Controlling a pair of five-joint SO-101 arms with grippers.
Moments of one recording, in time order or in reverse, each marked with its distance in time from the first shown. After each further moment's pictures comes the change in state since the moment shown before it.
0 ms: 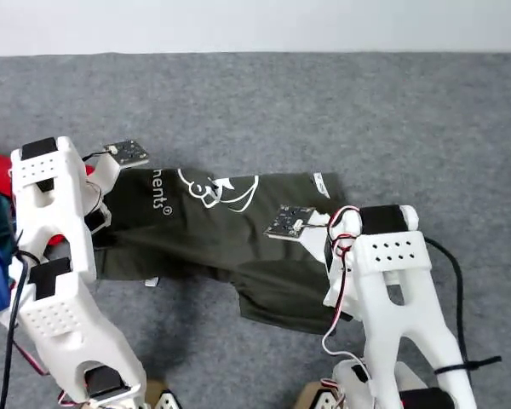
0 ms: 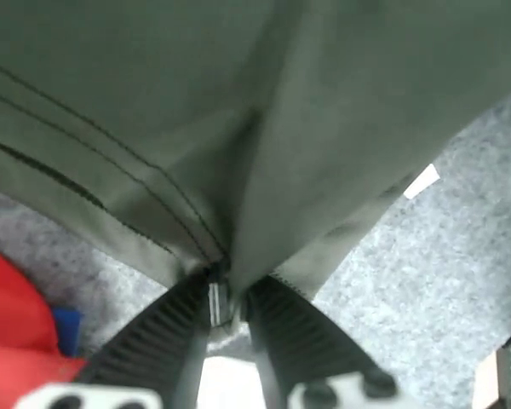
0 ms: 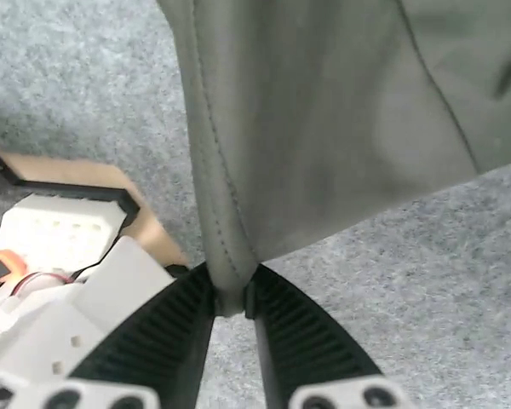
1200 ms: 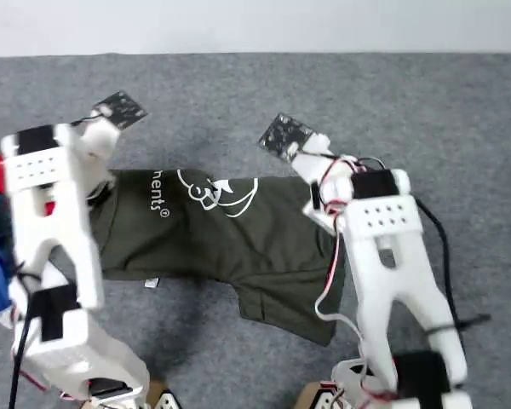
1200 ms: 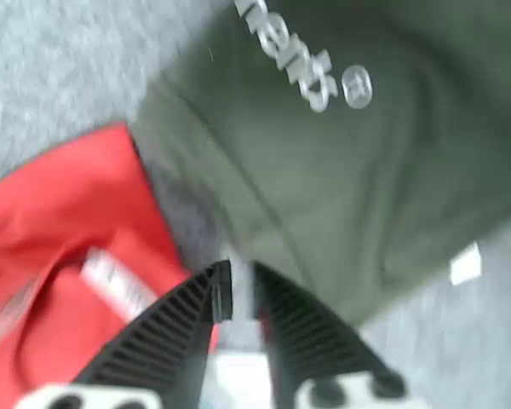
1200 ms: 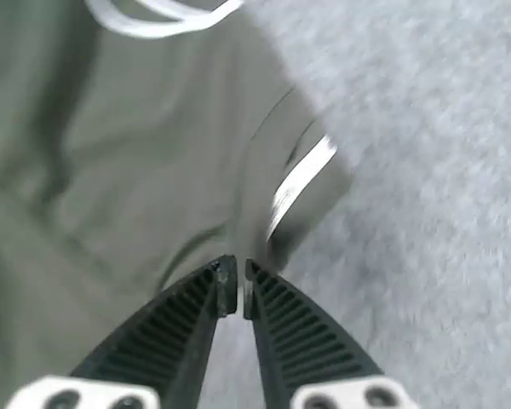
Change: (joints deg) left arm 5.7 -14.2 1.2 -9.8 15.0; right arm -1.4 14.1 -16.5 -33.7 -11.3
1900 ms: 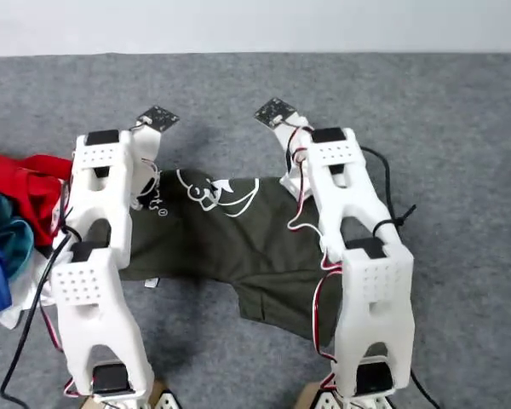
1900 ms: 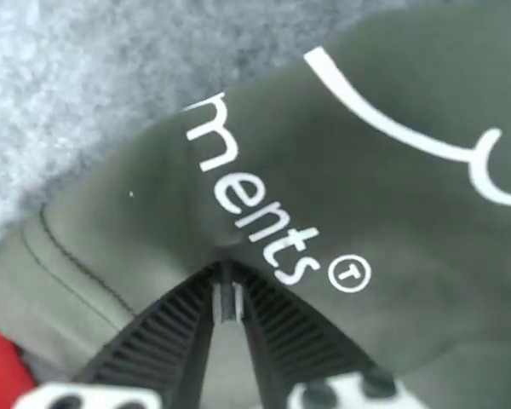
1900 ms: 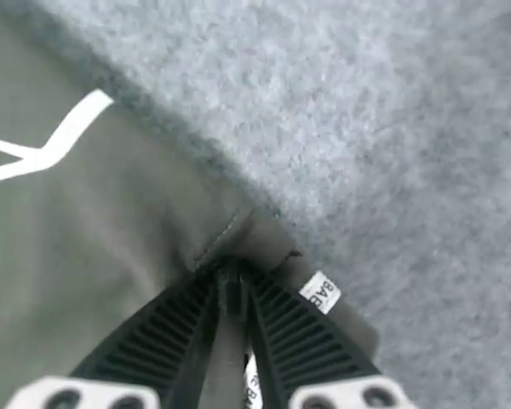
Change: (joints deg) left arm 6.3 29.8 -14.2 -6.4 15.8; right arm 0.1 56.0 -45.3 3.6 -10.6
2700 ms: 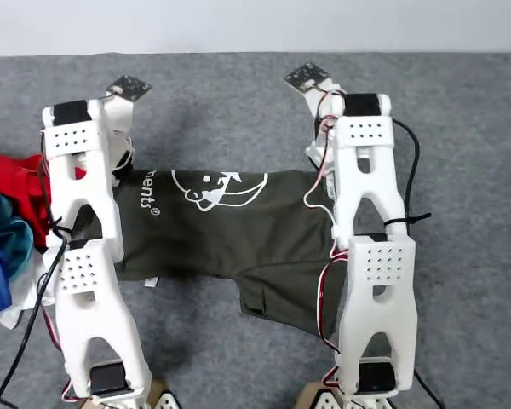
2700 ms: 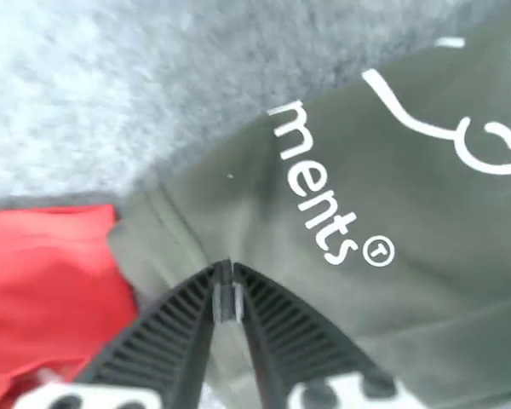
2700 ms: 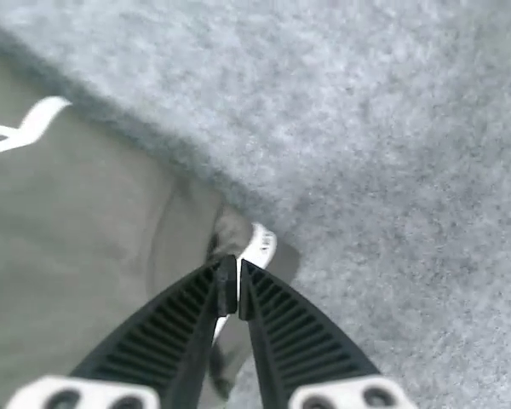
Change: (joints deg) left arm -4.0 8.4 -32.3 19.4 0.0; right arm 4.7 9.6 -35.8 25.1 0.0
